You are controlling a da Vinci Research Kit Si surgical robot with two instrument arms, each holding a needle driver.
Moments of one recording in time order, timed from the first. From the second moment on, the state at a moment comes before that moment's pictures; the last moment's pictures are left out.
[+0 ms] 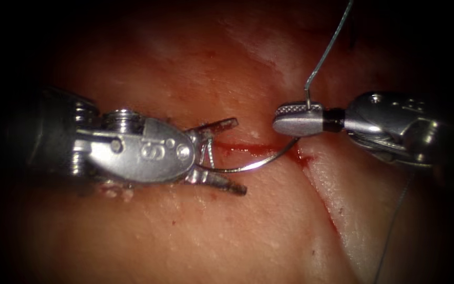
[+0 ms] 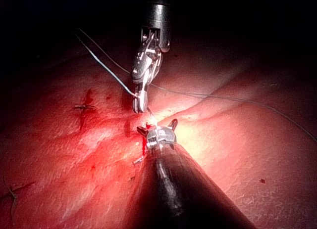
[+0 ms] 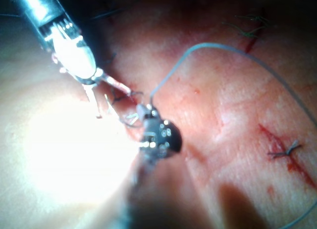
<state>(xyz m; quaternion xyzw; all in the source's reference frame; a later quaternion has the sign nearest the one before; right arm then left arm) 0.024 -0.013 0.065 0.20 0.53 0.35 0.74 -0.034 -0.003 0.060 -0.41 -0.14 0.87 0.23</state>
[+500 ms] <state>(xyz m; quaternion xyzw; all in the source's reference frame) 0.024 -0.014 0.062 0.12 0.59 0.14 0.78 -0.033 0.000 0.061 -0.38 -0.28 0.84 0.27</state>
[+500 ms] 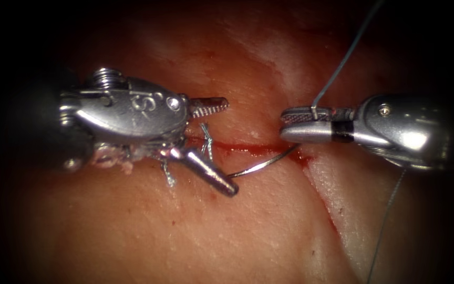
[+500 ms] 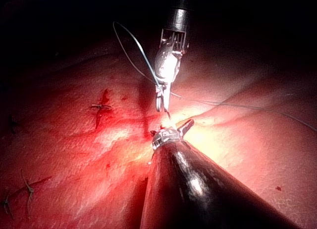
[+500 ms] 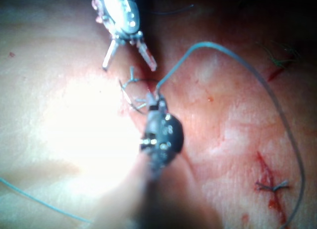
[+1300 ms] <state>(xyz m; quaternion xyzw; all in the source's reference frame) 0.026 -0.015 0.060 0.03 0.65 -0.07 0.76 -0.035 -0.001 0.066 -0.34 -0.39 0.83 0.22</state>
